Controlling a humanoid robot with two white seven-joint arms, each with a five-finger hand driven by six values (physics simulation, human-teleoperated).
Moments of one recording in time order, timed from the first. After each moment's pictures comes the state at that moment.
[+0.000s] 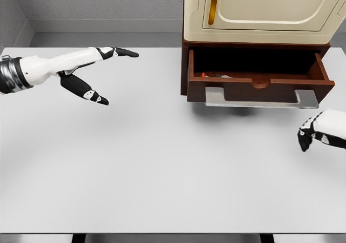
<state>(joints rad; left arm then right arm) -0.77 0.81 -0.76 -1.39 0.38 -0.61 -0.61 -0.06 -1.30 0.36 -1.70 -0.04 -0.61 0.35</state>
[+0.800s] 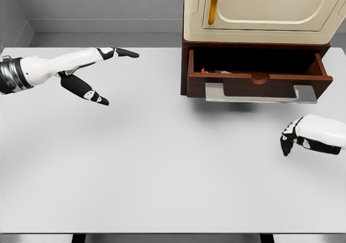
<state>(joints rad) -0.77 0.81 -0.76 -1.39 0.38 -0.61 -0.61 -0.12 -1.21 0.42 -1.70 -0.04 -0.61 0.39</state>
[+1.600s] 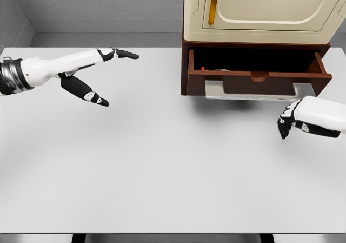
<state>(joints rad) -0.76 0.81 -0.76 -1.39 0.38 -0.61 -0.61 -0.23 -1.18 0.43 -1.70 0.00 -0.62 0.40</state>
